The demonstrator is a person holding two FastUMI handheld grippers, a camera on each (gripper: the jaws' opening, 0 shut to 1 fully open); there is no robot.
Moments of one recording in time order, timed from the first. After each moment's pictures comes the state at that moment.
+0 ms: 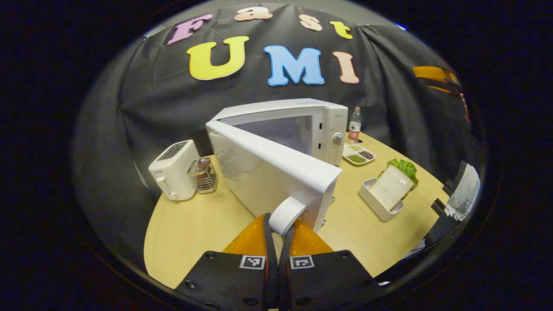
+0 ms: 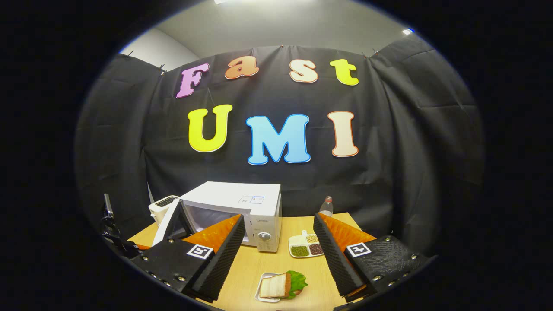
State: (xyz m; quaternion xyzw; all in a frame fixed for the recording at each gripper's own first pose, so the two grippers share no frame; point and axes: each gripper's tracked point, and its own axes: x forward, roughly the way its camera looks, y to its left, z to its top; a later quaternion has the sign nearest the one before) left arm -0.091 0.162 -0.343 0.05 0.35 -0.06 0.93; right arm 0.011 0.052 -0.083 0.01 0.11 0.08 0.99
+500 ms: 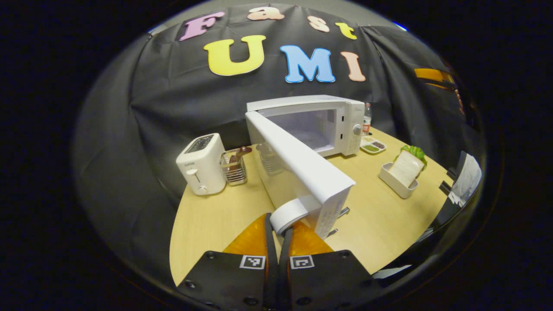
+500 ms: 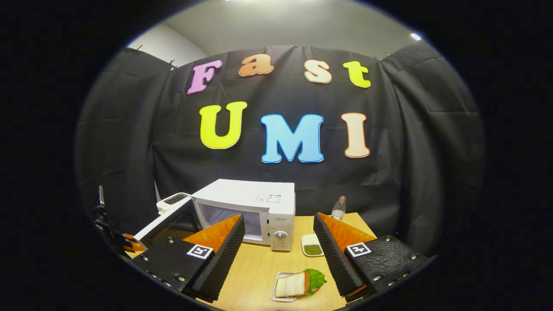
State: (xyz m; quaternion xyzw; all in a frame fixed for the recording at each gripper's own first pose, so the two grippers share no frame) left arm -0.122 0.275 -0.340 0.06 0.35 -0.07 0.93; right arm 0.003 0.103 -0.083 -0.01 0.11 0.10 0.99
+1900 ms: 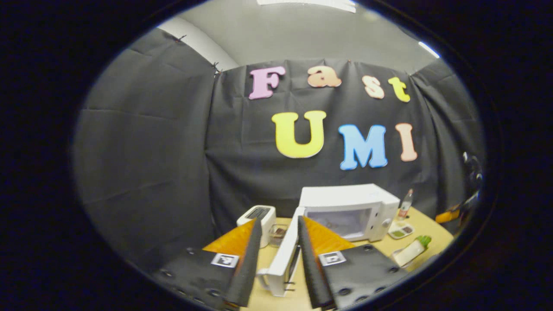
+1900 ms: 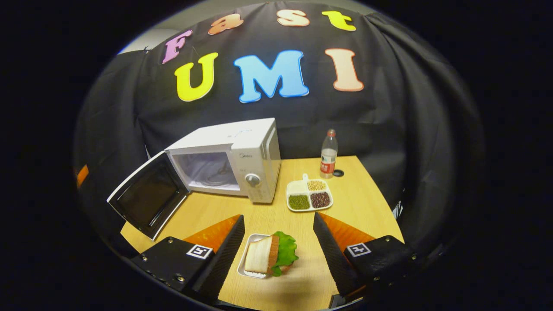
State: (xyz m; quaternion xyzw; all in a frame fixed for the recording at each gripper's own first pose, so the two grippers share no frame) left arm -0.102 0.232 -0.070 0.02 0.09 0.15 0.98; right arm 0.023 0.000 -0.259 0.04 0.32 0.11 0.94
